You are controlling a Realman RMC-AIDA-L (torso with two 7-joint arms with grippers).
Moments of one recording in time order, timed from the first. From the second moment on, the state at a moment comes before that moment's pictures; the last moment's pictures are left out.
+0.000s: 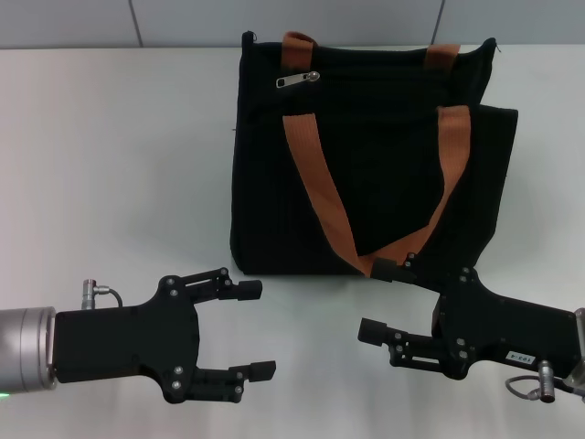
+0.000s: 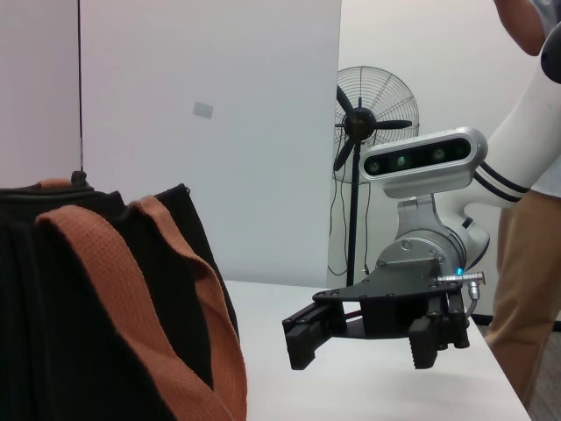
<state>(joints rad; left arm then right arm) -0.30 -2.07 1.04 0.61 1.73 1.74 -0.93 0.43 2.08 -0.50 -0.18 -2.05 -1.75 0.83</state>
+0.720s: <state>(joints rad) -0.30 -2.07 1.03 0.61 1.69 1.73 -0.93 0.43 2.09 -0.49 -0.18 -2.05 -1.75 0.81</state>
